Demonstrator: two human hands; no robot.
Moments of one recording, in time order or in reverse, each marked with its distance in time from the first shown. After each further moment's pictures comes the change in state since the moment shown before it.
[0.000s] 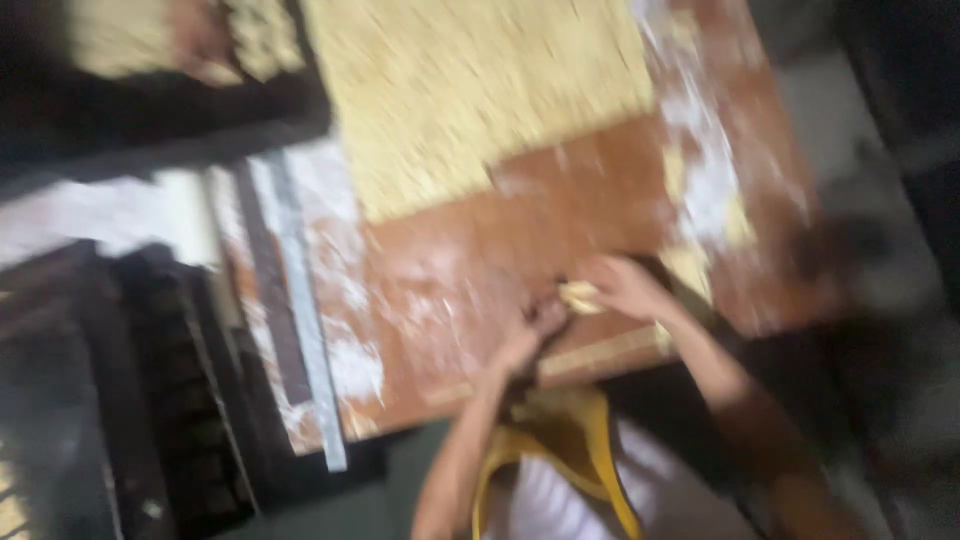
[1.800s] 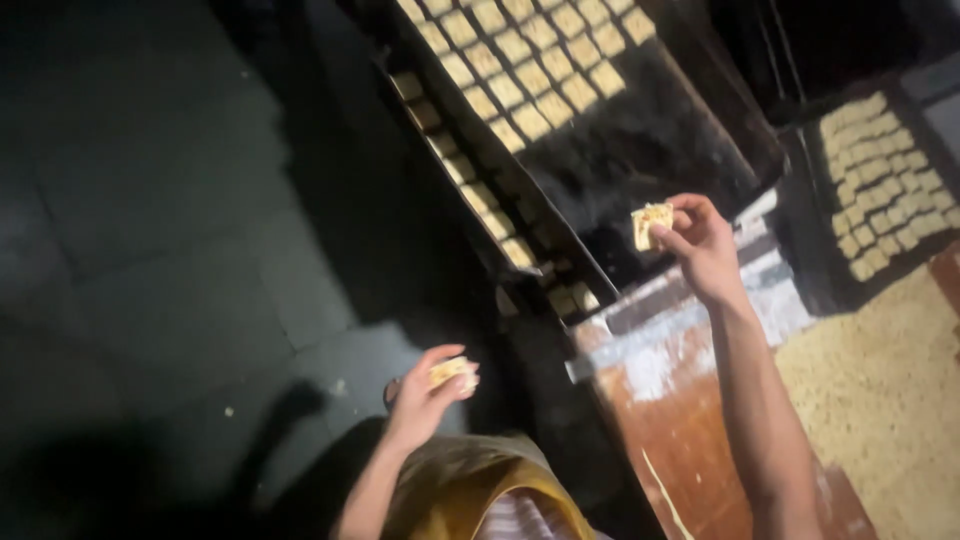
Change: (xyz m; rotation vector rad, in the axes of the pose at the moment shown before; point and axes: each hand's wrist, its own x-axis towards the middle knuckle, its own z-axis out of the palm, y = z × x) left_hand -0.567 -0.177 -0.201 -0.692 1.101 0.798; right_hand -0.030 -0.475 0.615 -0.037 -0.951 -0.510
